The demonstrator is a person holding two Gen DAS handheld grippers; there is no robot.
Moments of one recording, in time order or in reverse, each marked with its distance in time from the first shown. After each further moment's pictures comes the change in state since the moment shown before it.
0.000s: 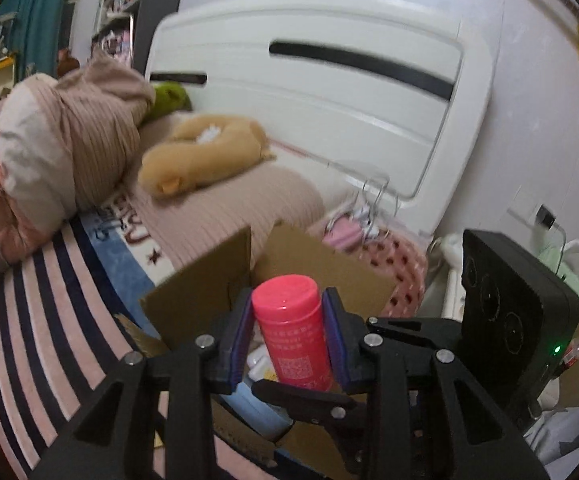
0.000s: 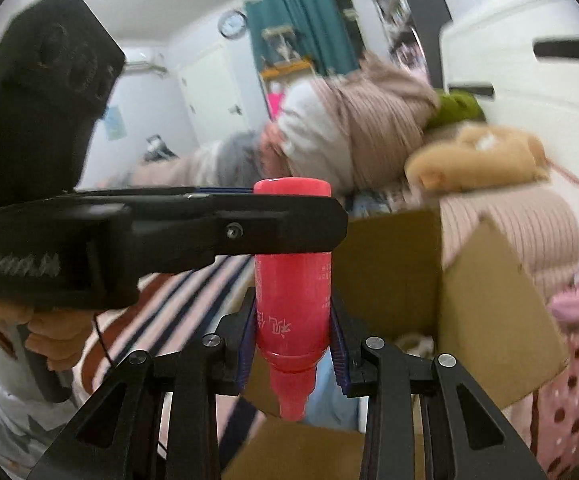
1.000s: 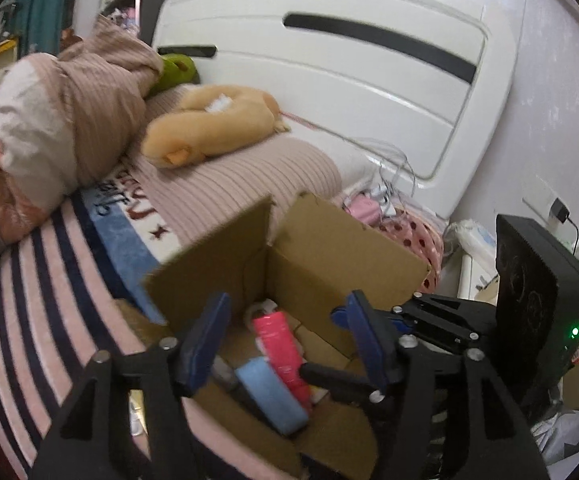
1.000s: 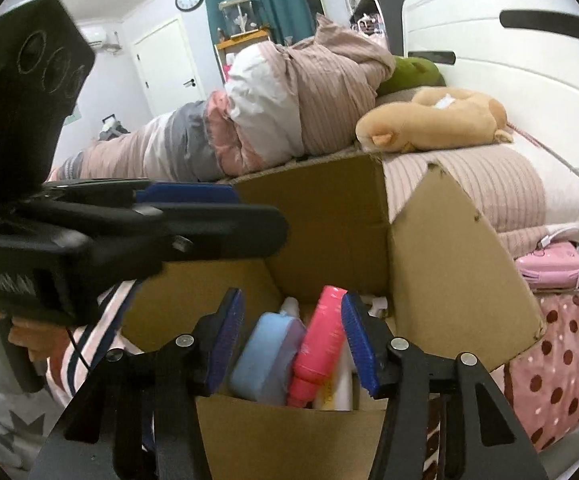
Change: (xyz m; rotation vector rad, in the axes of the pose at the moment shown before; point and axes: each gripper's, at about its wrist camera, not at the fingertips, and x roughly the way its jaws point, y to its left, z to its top) left arm 0.010 0.020 -0.006 -0.038 0.041 0.029; right arm -0.001 -0.013 -0.006 0.043 0.080 -0.143
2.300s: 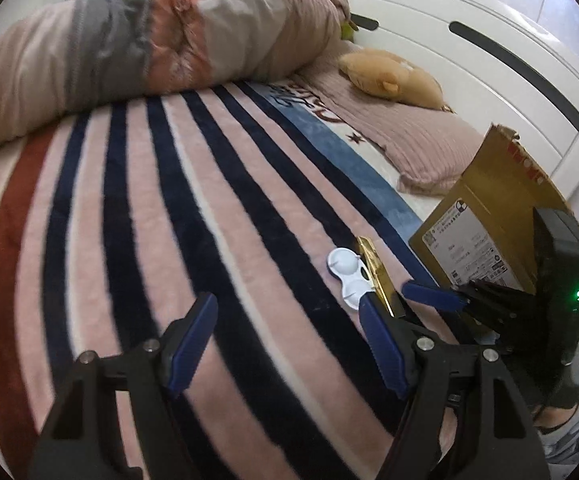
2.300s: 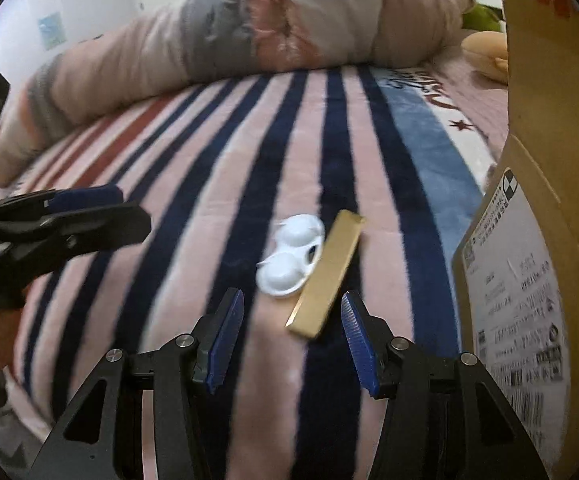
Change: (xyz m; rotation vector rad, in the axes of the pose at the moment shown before) left arm -0.022 0.209 -0.165 -0.316 0.070 0.179; right arm 0.180 0.126 -0.038 -0.076 0.267 -0.093
